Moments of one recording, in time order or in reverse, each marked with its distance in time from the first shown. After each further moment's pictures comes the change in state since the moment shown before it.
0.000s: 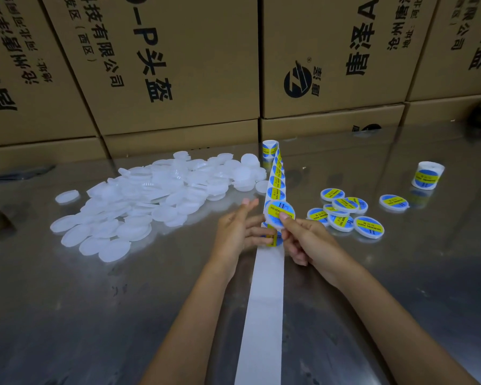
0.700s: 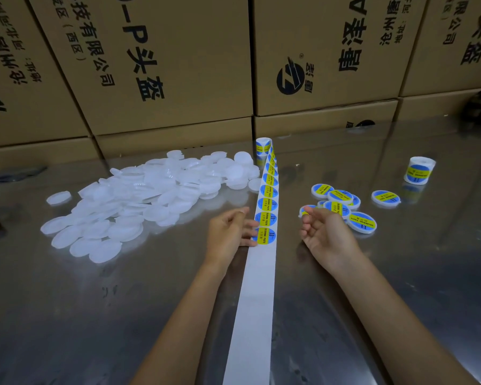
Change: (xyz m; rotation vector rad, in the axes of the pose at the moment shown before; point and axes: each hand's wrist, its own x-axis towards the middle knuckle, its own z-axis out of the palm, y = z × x) left_hand 0.011 -0.017 -0.003 0.257 0.153 0.106; right_hand 0.012 0.000 -0.028 0.719 0.351 0.162
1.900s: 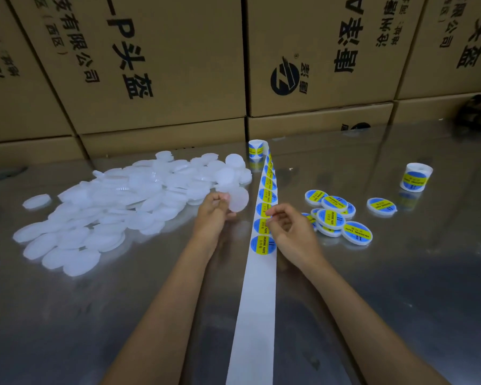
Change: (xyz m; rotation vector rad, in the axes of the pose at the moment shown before) left_hand 0.078 -0.011 0.008 -0.081 0.056 0.047; right_hand 0.031 0.025 0.013 -0.844 -0.171 -0.623
